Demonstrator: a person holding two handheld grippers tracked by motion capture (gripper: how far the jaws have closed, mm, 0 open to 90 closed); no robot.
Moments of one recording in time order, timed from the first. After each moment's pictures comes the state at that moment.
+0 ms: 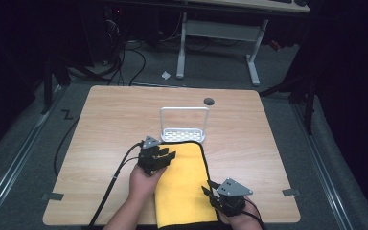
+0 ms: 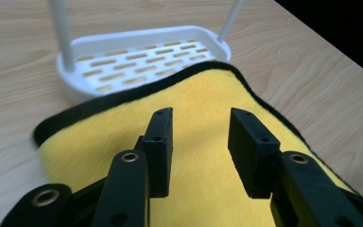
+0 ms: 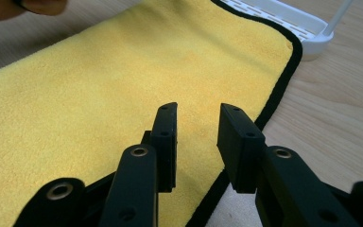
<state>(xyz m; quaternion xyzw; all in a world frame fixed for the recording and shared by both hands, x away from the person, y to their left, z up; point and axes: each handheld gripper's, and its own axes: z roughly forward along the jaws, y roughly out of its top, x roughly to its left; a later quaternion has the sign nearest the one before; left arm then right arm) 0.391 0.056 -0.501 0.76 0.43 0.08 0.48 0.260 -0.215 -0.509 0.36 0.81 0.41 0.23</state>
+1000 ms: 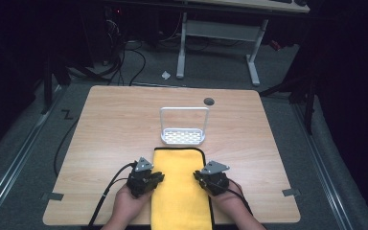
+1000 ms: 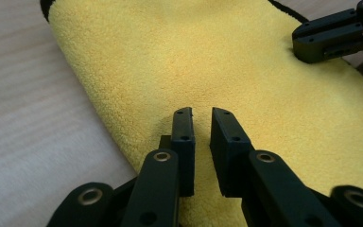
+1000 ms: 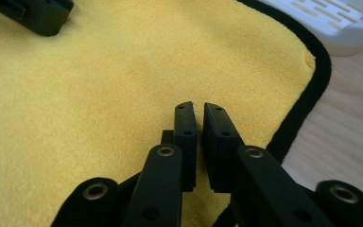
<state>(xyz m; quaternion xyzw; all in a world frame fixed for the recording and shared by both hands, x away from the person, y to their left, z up) 0.342 0.084 -0.532 0.82 0.39 0.06 0.42 0.324 -0.188 -0.529 0.36 0.84 0.35 0.19</state>
